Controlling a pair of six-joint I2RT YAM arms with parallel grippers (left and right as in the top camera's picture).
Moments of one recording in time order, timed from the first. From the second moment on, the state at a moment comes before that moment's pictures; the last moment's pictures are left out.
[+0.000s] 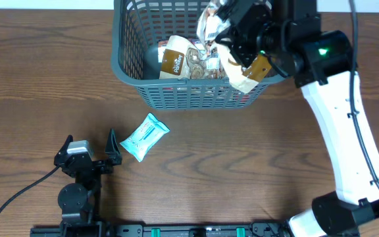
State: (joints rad) left arm 0.02 0.02 0.02 -0.12 -0.05 -0.09; right arm 0.34 1.71 1.99 -0.98 -0.34 -0.48
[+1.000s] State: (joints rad) left arm 0.02 0.02 0.02 -0.12 -0.05 -0.09; right arm 0.31 2.01 2.00 -0.82 -0.26 -0.54
